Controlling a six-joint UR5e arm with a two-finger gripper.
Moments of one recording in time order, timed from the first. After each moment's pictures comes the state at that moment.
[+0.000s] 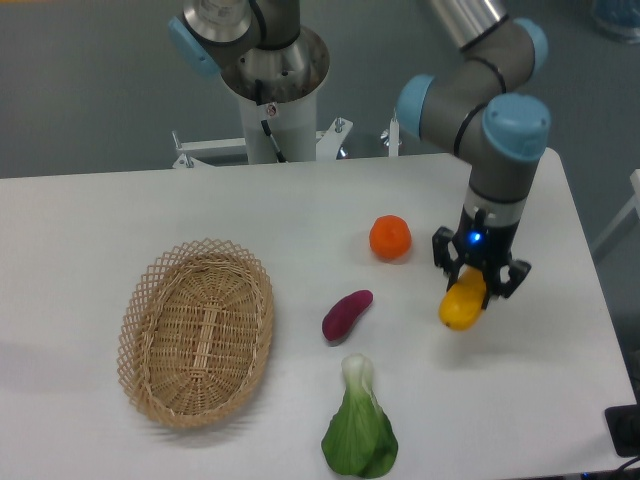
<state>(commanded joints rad) 2.69 -2.04 -1.68 -0.77 1.34 1.37</state>
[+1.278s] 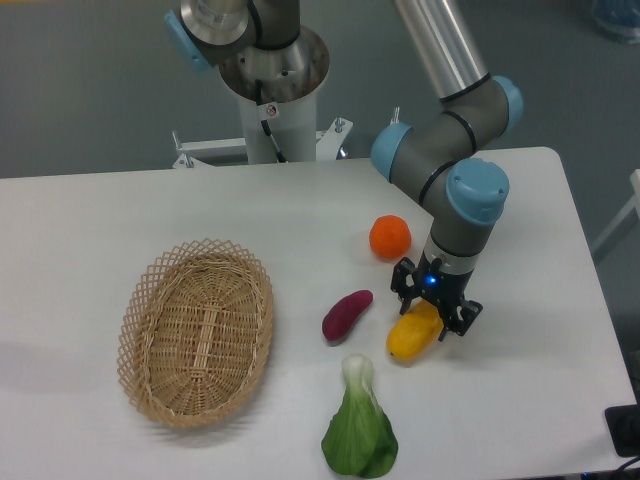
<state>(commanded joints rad) 2.66 -2.07 -1.74 -0.77 1.35 1.37</state>
